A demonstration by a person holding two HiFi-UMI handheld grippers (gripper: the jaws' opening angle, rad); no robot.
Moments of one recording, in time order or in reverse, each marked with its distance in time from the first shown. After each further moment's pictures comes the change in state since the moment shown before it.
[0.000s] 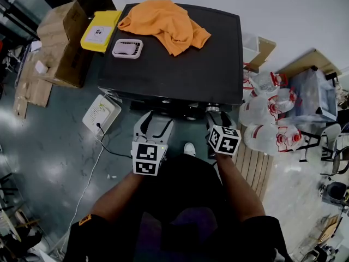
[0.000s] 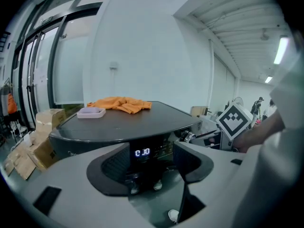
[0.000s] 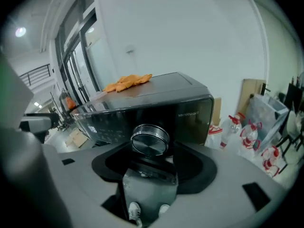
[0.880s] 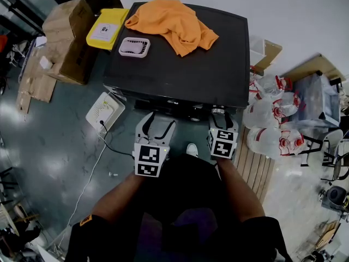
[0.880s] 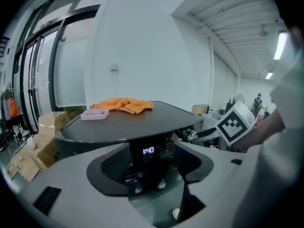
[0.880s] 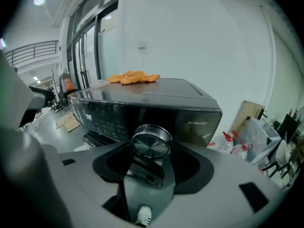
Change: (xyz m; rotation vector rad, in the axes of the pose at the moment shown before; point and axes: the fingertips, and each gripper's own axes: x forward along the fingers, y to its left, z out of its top) left arm -0.006 0.009 -0.002 0.023 -0.003 0.024; right arm 0.005 0.007 0.001 -0.214 -0.014 -0.108
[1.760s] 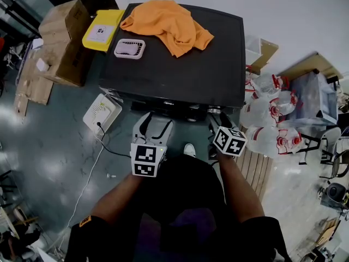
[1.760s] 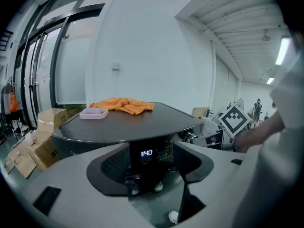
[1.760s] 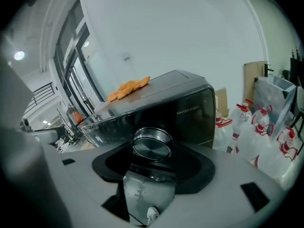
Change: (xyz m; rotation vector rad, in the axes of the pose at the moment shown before) left arm 0.006 -0.002 0.006 -0.039 -0.012 -0.009; right arm 0.002 -0.005 0.003 0.353 -0.026 0.232
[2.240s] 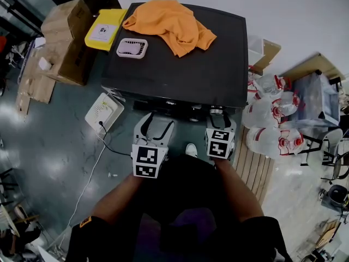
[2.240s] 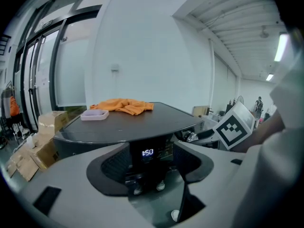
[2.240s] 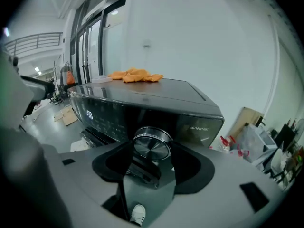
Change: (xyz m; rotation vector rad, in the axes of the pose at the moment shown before) left arm -0.004 0.000 -0.002 0.026 -0.001 0.008; right arm 0.000 0.008 -0.002 -0.405 0.039 -0.253
